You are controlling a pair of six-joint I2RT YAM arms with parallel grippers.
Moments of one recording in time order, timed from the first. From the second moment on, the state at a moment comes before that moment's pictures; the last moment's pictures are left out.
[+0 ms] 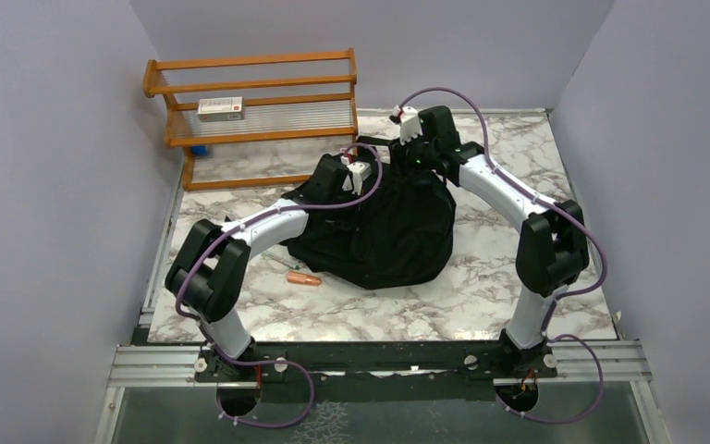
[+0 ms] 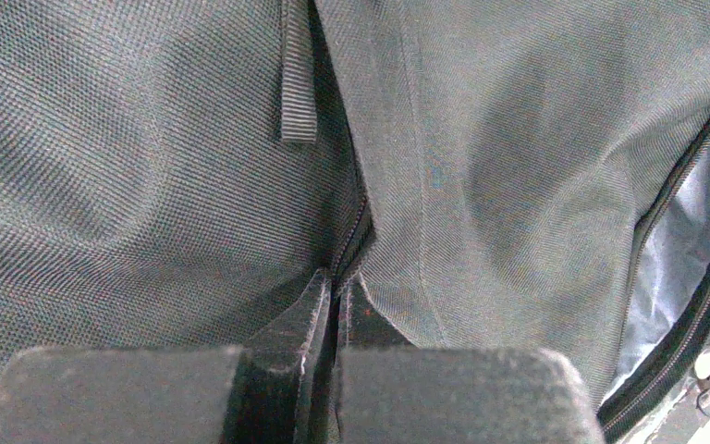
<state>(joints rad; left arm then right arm) -0.58 1.68 1.08 -0.17 0.30 -0.26 0.44 1.82 1.49 -0.36 -0.27 -0.10</state>
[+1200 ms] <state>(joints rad) -0.61 1.72 1.08 -0.17 0.23 -0.29 0.44 1.94 1.58 -0.46 0.03 0.73</state>
